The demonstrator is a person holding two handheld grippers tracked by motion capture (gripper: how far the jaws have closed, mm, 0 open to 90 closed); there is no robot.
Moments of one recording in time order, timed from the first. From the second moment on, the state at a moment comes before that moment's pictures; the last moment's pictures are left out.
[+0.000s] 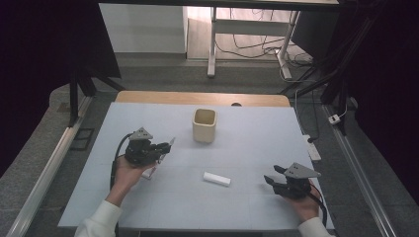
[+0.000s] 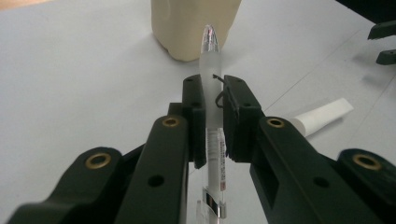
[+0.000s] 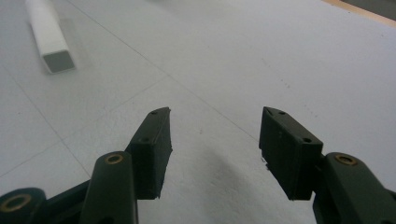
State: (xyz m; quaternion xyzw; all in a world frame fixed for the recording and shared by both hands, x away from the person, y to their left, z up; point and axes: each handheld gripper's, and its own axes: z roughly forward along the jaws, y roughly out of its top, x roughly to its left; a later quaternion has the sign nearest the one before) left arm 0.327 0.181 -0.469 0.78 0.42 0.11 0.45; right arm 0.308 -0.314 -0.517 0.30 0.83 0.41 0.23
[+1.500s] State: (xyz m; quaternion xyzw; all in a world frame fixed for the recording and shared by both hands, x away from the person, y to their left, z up) left arm 0.342 0.167 -0.451 0.76 0.39 0.15 0.50; right arm 0.308 -0.316 -0.518 0.31 0.83 0.41 0.24
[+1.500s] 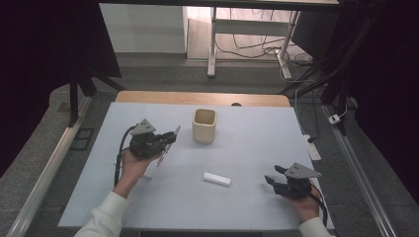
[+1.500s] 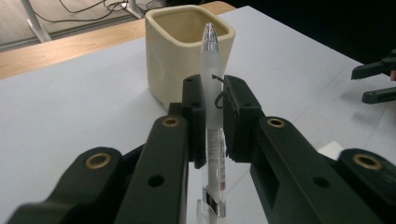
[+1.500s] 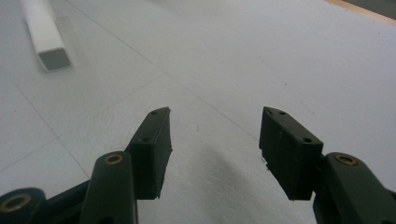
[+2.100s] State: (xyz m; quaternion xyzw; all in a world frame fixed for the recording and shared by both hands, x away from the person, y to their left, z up) left arm 0.357 0.154 -0.424 0.75 0.37 0.16 0.53; right arm 0.308 -0.317 -0.517 0.31 0.83 0.41 0.24
